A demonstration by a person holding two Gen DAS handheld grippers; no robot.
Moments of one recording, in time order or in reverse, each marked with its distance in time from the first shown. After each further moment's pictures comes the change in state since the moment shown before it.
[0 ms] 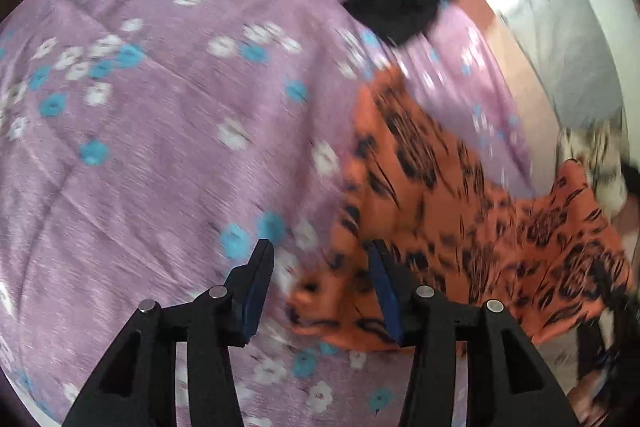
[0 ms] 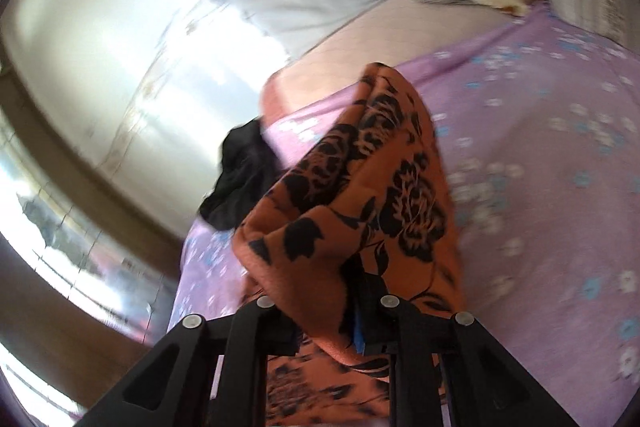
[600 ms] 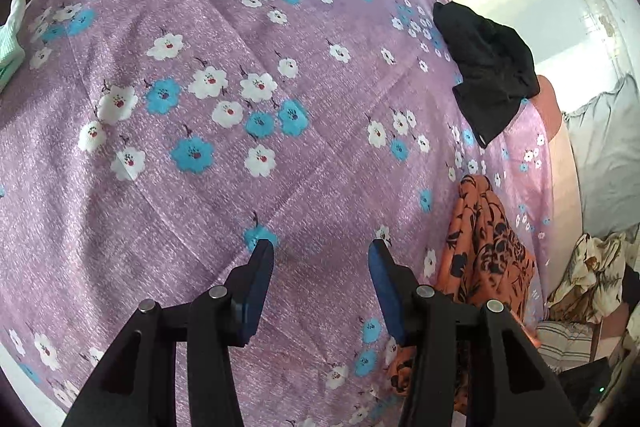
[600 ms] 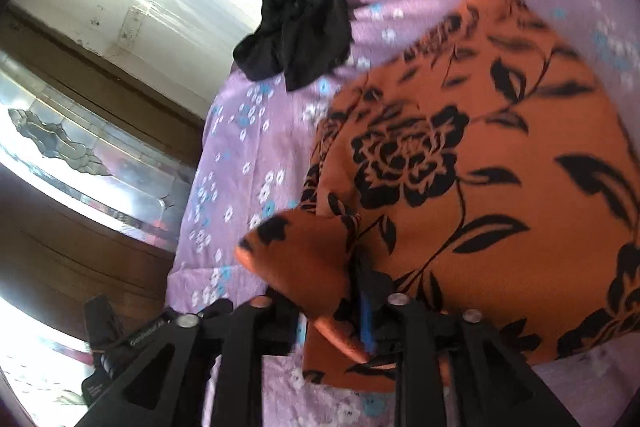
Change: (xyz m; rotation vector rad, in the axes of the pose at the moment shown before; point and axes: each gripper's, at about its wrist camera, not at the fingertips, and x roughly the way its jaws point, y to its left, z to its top) left arm -0.027 0.088 0.035 -0.241 -0.056 0.064; right arm 0.128 0.087 -0.118 -0.022 0.410 0.105
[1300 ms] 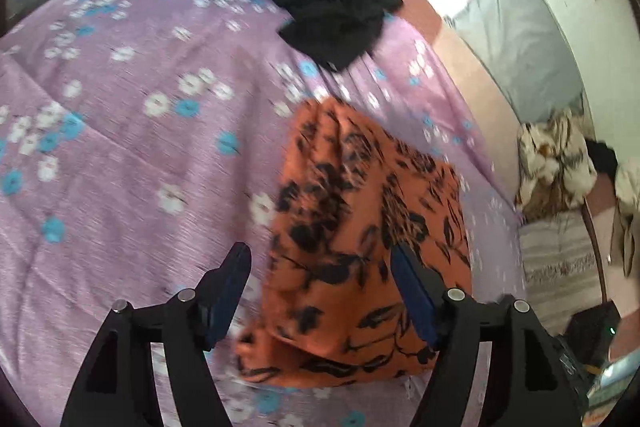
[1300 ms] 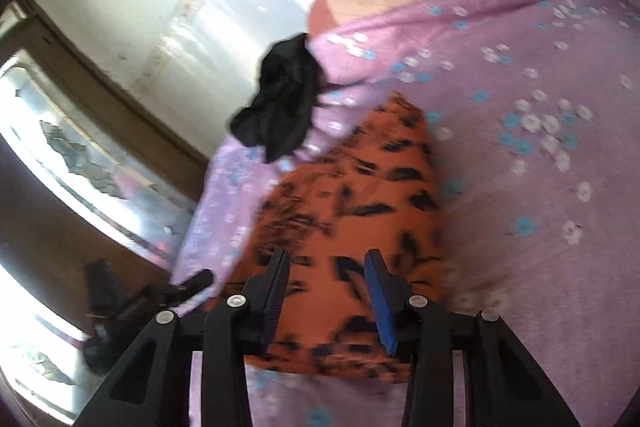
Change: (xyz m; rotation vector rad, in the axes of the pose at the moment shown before) left arm 0.032 -0.120 -0.066 0.408 0.034 -0.203; right arm -0.128 -0.103 0.028 -0.083 -0.175 -0.013
